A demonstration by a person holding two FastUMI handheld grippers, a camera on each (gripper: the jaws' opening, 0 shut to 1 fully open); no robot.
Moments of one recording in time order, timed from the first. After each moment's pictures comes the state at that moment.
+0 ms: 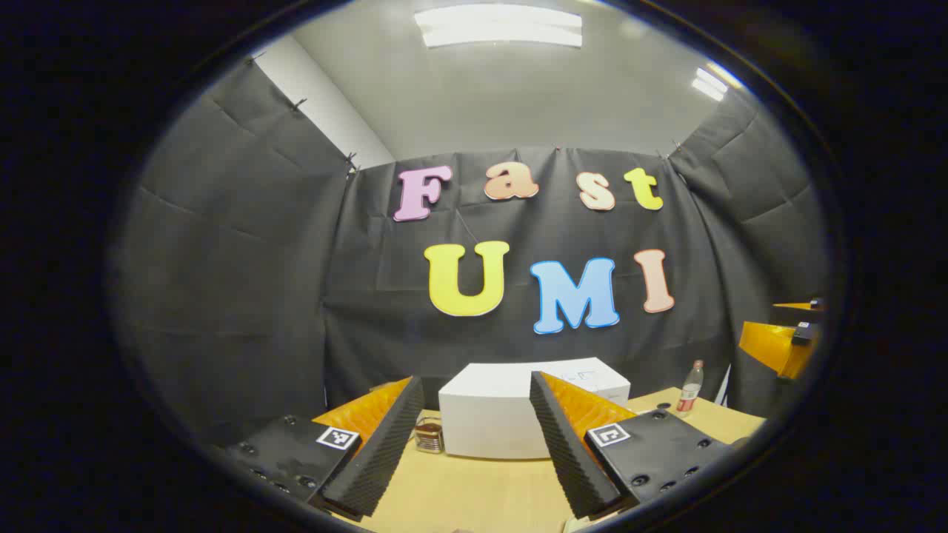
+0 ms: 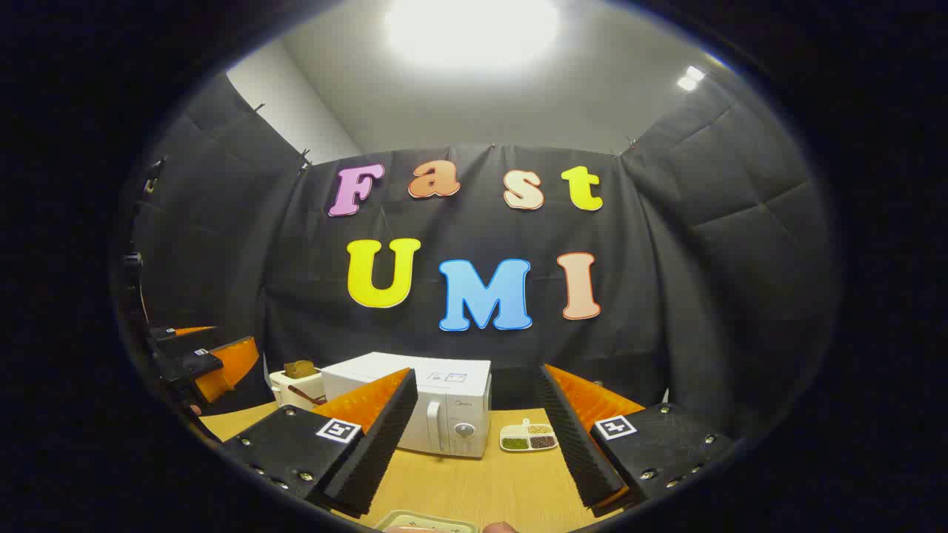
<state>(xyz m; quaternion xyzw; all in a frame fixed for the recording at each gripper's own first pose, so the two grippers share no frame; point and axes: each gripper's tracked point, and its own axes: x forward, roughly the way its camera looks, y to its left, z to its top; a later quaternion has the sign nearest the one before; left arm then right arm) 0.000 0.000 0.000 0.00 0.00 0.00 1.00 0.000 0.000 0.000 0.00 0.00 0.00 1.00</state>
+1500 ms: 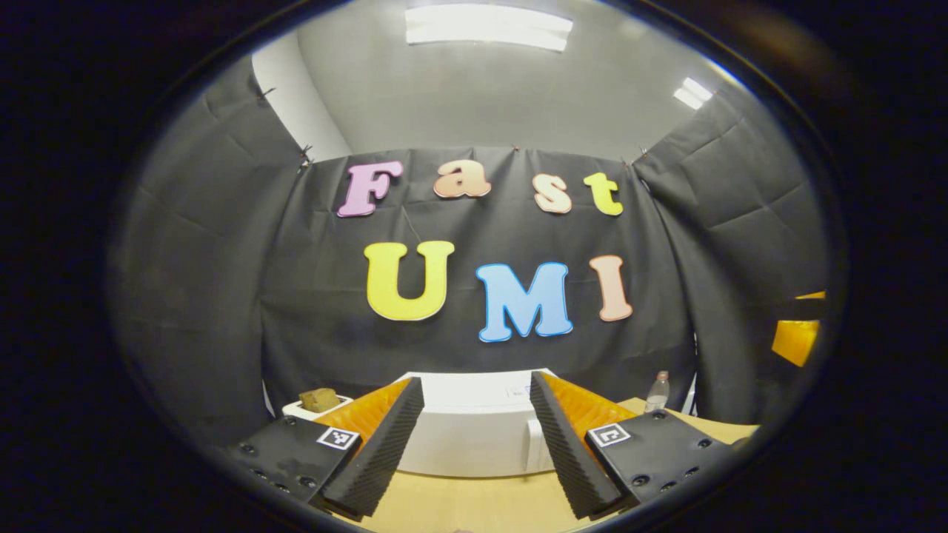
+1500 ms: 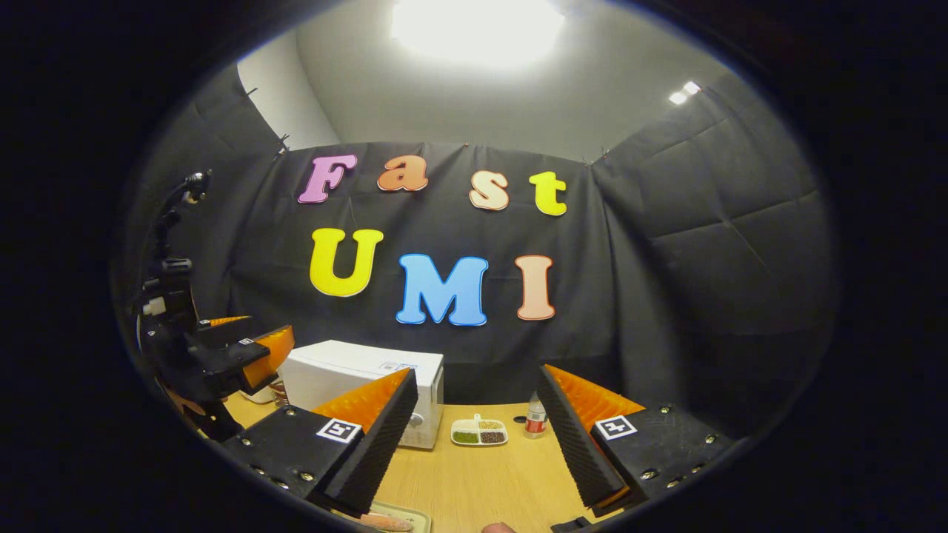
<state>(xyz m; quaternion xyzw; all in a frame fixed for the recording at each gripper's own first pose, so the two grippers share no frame) 0.080 -0.102 -0.028 -0.02 -0.01 -0.10 0.99 -0.034 -0.060 -0.005 -0.04 0.01 -0.09 1.00</state>
